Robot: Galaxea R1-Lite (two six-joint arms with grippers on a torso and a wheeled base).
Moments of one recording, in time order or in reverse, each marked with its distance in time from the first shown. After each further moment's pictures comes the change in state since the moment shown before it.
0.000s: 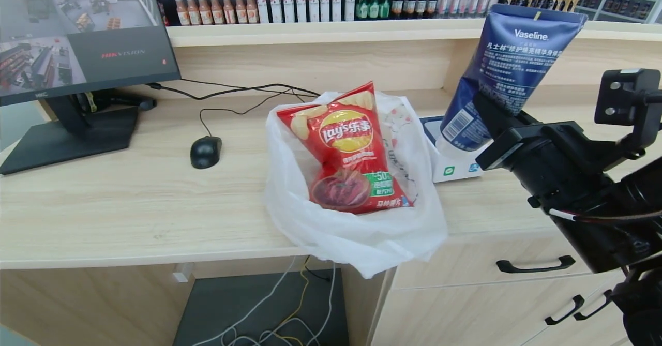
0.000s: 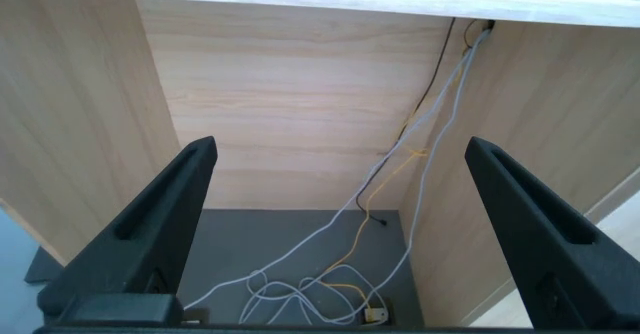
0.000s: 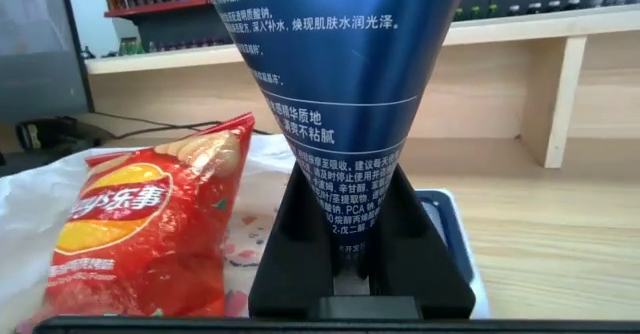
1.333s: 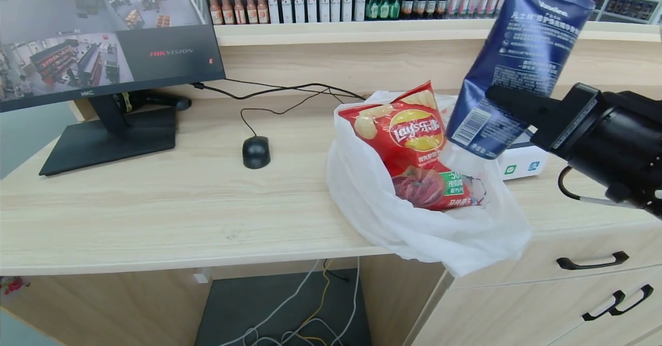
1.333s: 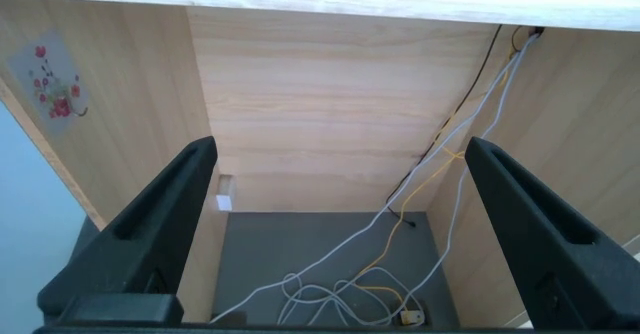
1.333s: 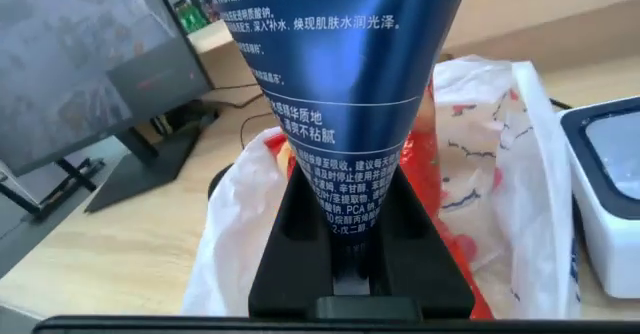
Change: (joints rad) left arm 0.000 0.000 0.000 0.000 0.000 0.003; right arm 0.069 -0.296 -0.223 0.811 0.054 0.373
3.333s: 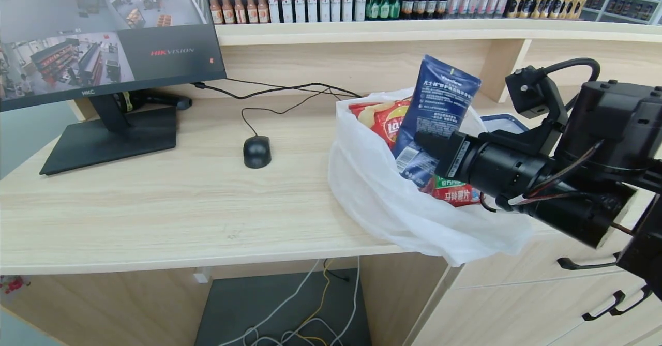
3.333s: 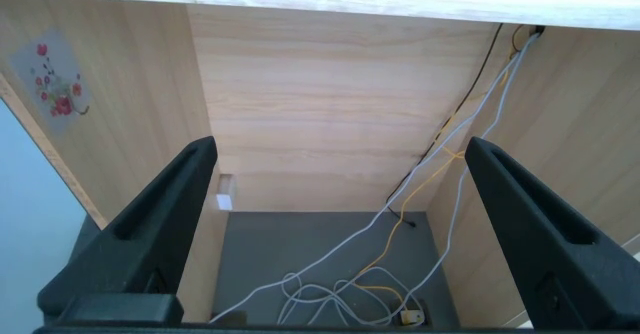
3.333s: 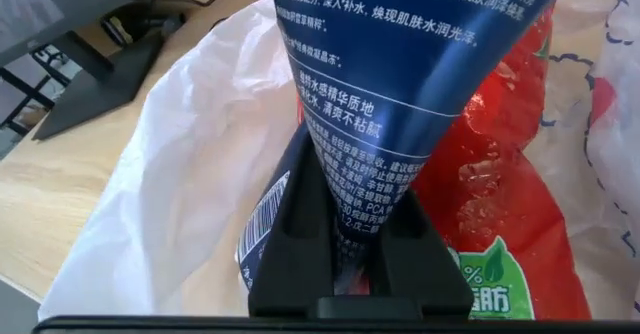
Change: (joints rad) left arm 0.000 0.000 0.000 0.000 0.000 0.000; right arm -0.003 0.246 -0.072 0.030 0.029 0.015
